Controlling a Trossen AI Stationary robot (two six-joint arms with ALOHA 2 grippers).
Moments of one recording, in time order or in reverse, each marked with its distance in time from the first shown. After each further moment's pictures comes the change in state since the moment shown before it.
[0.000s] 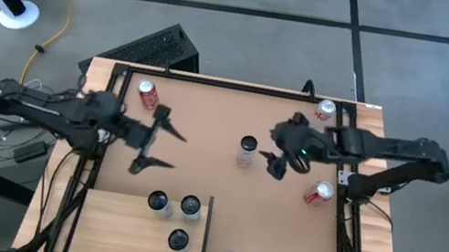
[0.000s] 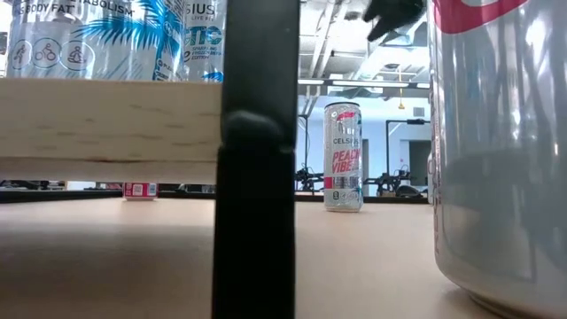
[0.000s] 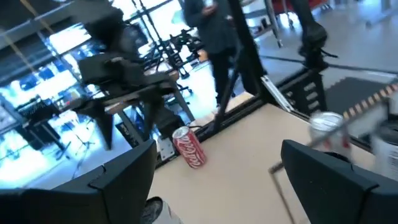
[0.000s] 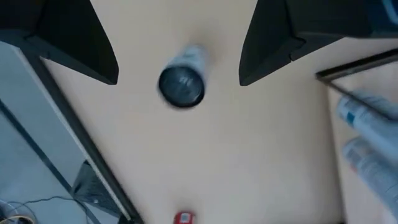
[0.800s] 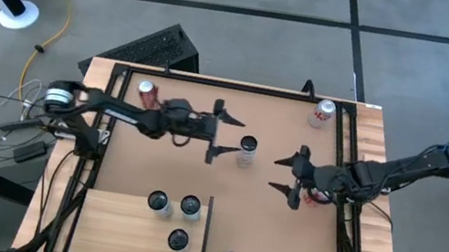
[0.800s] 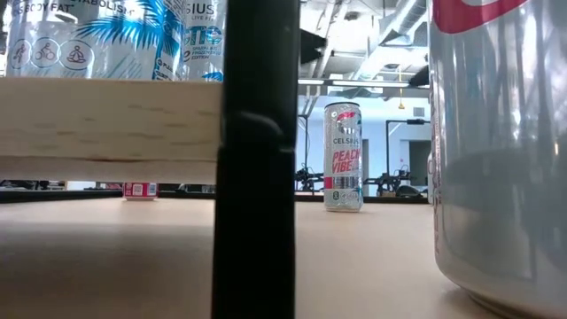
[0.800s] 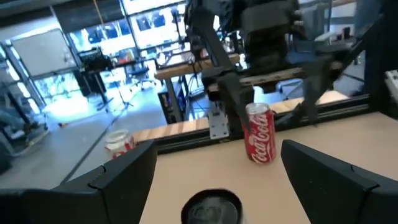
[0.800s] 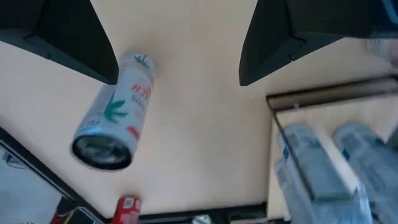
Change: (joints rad) left arm 0.229 0.758 0.102 0.715 -0.022 -0.207; right arm 0.225 -0.427 -0.789 0.658 0.032 0.015
